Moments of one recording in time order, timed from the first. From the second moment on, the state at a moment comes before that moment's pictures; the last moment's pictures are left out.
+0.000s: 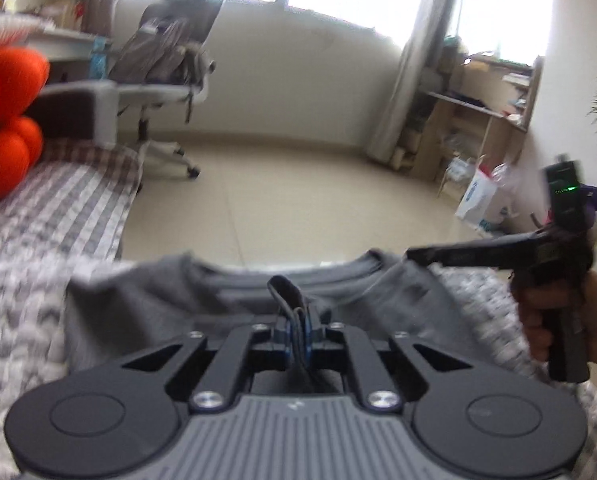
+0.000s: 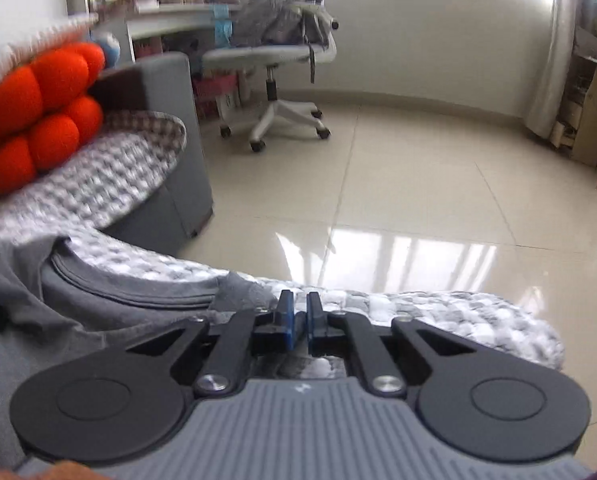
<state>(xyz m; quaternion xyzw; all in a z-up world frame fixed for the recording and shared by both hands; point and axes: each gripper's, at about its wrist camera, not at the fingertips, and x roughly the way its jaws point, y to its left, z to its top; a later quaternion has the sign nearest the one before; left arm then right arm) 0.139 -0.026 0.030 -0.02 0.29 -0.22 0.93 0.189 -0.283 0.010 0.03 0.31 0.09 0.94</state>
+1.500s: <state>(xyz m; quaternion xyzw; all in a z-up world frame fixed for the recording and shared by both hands) 0.136 -0.021 0.011 -0.04 0.27 -0.22 0.94 0.165 -0.308 0.022 0.17 0.30 0.12 0.93</state>
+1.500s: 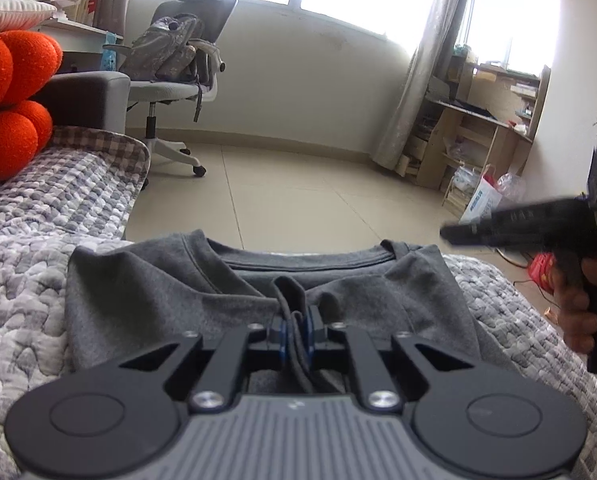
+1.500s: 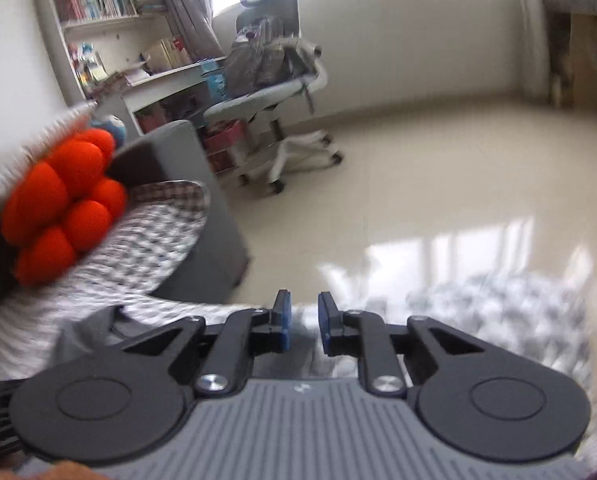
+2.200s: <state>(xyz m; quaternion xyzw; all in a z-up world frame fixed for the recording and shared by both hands) 0.133 -0.012 0.010 -0.07 0.26 -0.23 0.94 0.162 -0.266 0.030 0.09 0.30 0.14 0.94</state>
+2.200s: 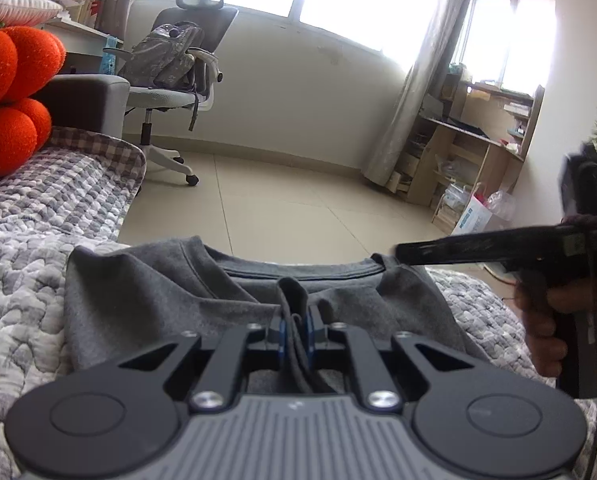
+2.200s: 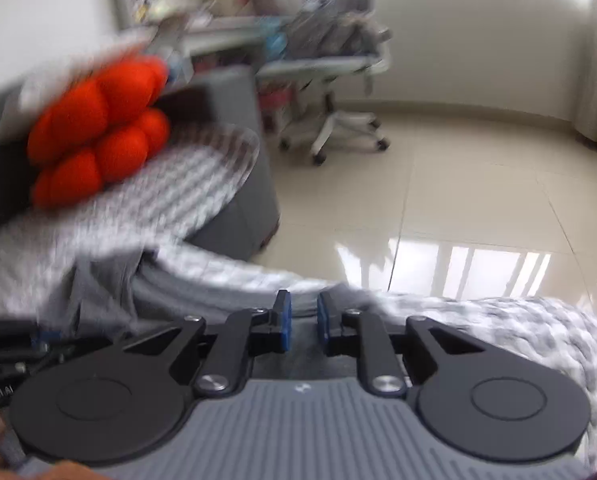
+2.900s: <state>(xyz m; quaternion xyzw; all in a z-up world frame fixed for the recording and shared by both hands) 0.134 -0.013 0.009 -0.07 0.25 -0.23 0.94 0.172 -0.246 0.025 0.03 0.32 0.13 0.94</state>
